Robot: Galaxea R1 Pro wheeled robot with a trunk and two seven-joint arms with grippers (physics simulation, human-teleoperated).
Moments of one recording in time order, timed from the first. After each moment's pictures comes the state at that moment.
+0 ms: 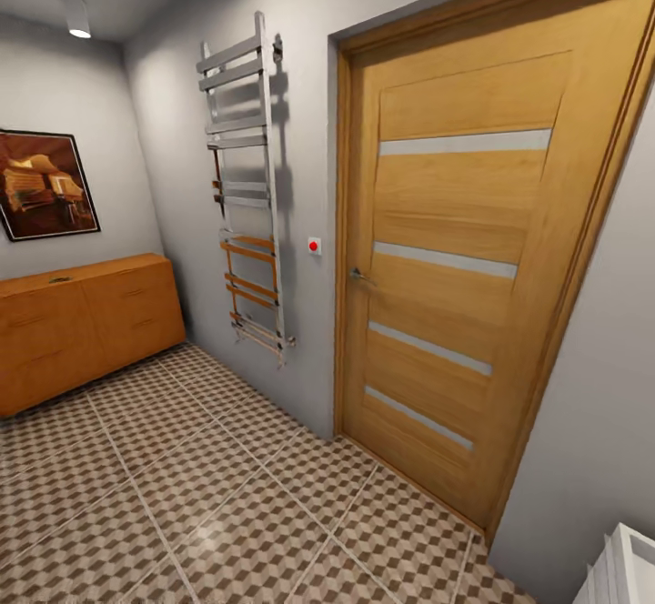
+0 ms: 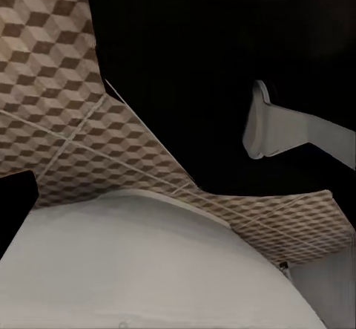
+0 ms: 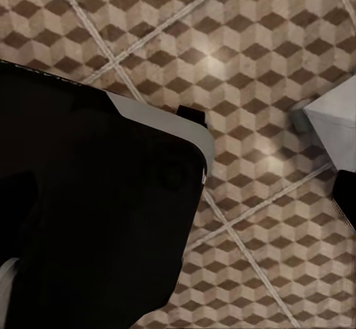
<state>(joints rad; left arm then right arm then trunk) -0.23 -0.05 -0.21 -0.04 0.25 0.69 0.04 -0.19 0.00 -0.02 0.03 0.31 -0.04 0.04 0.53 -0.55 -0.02</state>
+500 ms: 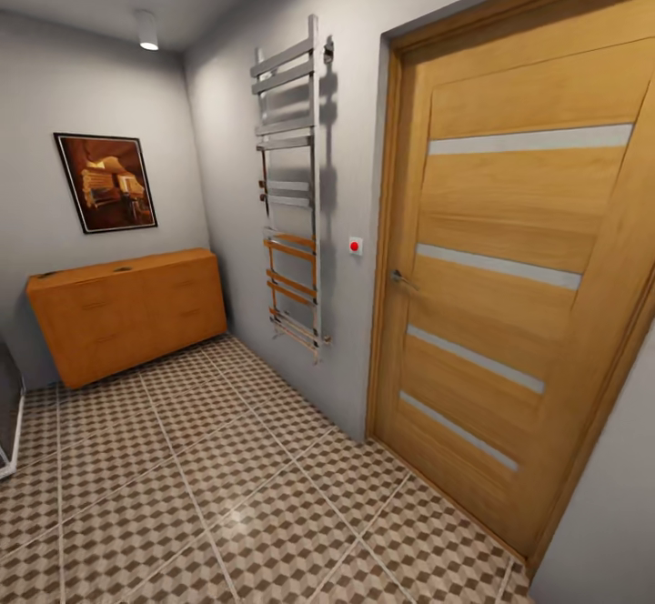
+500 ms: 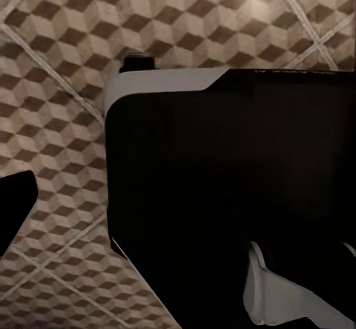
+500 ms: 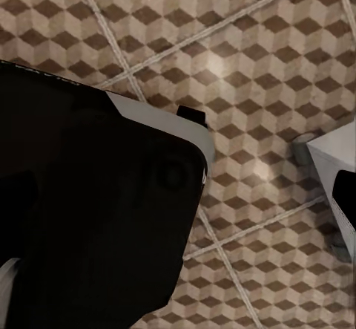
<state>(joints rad) -0.23 -0.05 -0.21 -0.03 0.26 0.23 0.04 -0.19 0.00 -0.02 0.03 0.31 -0.04 0.04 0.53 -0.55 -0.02</state>
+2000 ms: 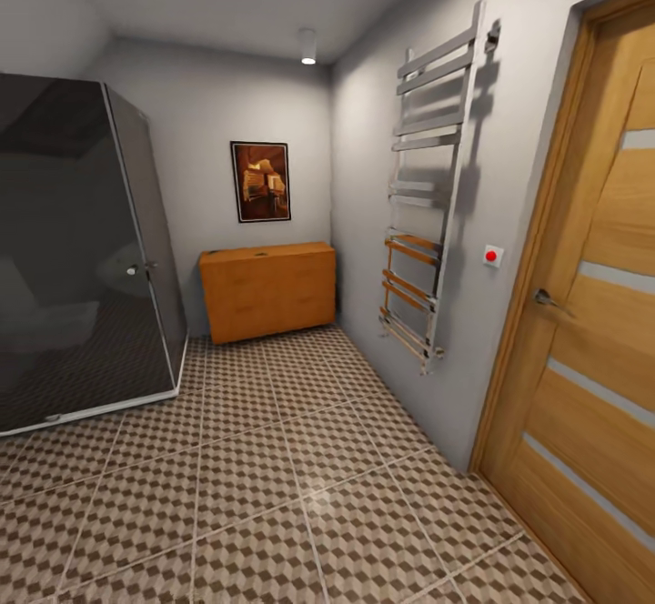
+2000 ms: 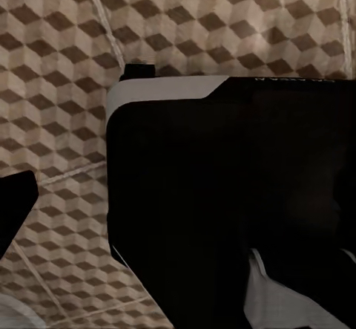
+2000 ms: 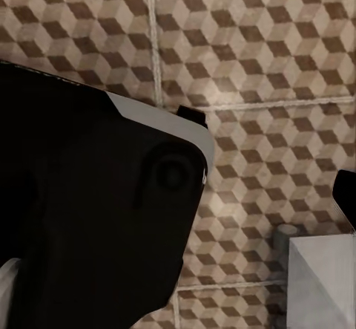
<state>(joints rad) -0.23 -0.05 -0.21 -0.02 0.26 0.21 0.05 -0.19 0.00 -0.02 0.03 0.31 -0.04 0.04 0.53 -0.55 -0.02</state>
